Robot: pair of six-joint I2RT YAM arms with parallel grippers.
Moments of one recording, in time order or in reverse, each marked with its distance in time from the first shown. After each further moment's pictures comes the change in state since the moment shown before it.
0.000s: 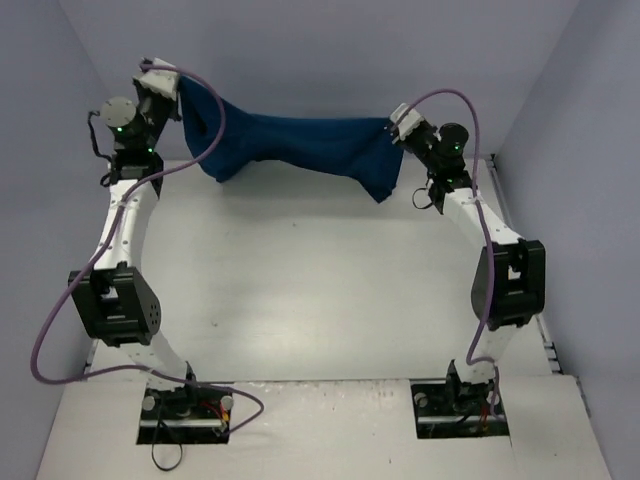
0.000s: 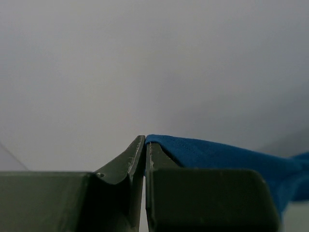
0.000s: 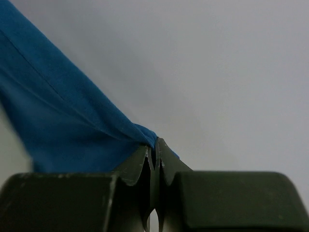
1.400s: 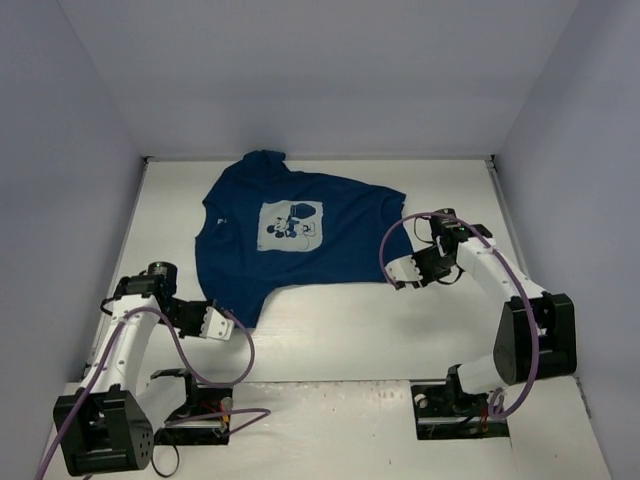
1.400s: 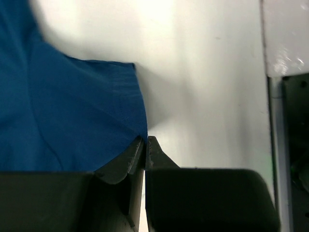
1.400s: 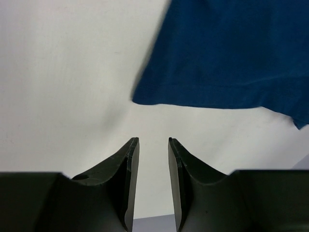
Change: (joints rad) left arm 0.011 -0.690 -1.001 -1.596 0.337 1.607; right arm 0.012 -0.362 -0.511 -1.329 0.156 -1.156
